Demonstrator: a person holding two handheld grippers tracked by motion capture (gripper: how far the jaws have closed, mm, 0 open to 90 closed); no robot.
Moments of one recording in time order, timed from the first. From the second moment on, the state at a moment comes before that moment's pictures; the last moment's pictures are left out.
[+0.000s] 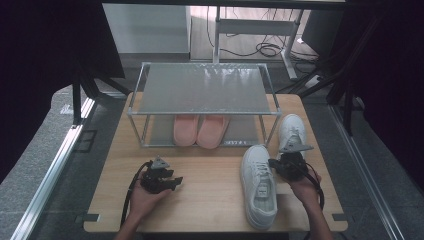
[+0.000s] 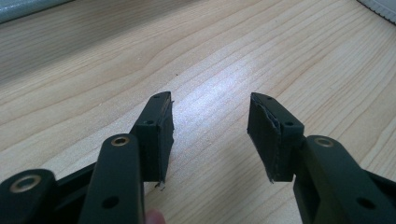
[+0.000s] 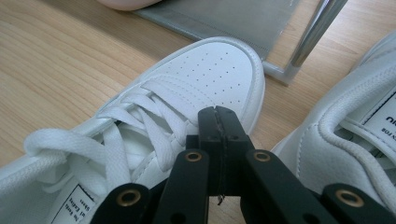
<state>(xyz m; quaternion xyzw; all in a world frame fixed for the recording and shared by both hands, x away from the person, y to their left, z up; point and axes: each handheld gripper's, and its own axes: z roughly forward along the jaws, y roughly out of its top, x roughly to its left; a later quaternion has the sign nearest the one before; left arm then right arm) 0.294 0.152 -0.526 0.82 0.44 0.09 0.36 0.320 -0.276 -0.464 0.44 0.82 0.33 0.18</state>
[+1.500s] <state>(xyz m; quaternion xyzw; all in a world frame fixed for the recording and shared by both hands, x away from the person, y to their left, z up) 0.294 0.152 -0.527 0.82 0.44 0.09 0.36 0.333 -0.246 -0.468 0.43 0.83 0.32 0.16</state>
